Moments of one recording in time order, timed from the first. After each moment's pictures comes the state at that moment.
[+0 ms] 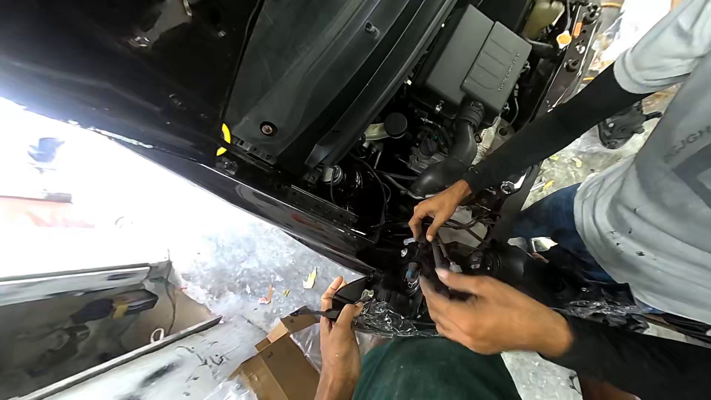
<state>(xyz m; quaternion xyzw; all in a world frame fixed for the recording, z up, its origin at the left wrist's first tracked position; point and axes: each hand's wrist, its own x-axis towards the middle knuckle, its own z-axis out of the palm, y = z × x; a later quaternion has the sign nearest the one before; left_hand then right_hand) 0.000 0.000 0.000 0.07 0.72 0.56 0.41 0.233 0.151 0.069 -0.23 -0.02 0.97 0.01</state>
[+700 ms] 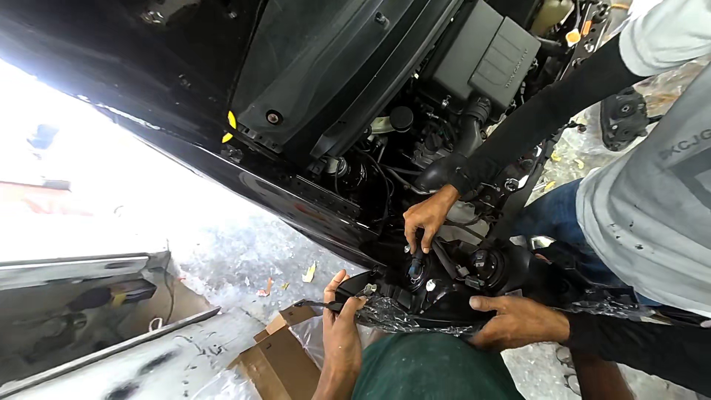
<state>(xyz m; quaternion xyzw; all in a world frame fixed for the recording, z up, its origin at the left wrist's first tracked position) 0.001 -0.004 0.004 0.07 0.73 0.55 0.41 0.304 0.132 -0.001 -0.30 -0.28 0.89 -0.21</state>
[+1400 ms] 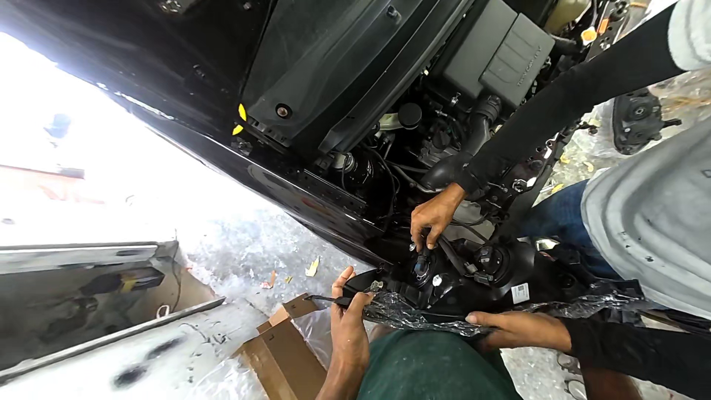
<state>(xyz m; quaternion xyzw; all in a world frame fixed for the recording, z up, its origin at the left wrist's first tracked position) 0.010 -0.004 0.004 0.04 0.72 0.55 0.41 0.318 0.124 -0.025 -0.16 -0.68 0.69 -0.22</state>
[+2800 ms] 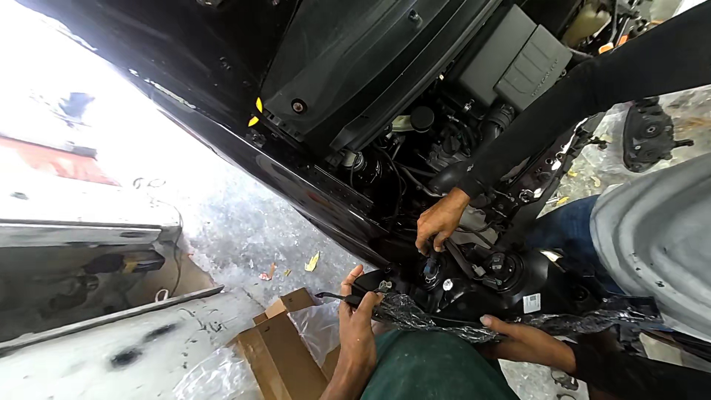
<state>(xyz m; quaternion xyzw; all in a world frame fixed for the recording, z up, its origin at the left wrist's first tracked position) 0.023 0.001 0.006 0.05 0.72 0.55 0.41 0.336 0.099 -0.047 -0.30 -0.16 0.94 -0.10</state>
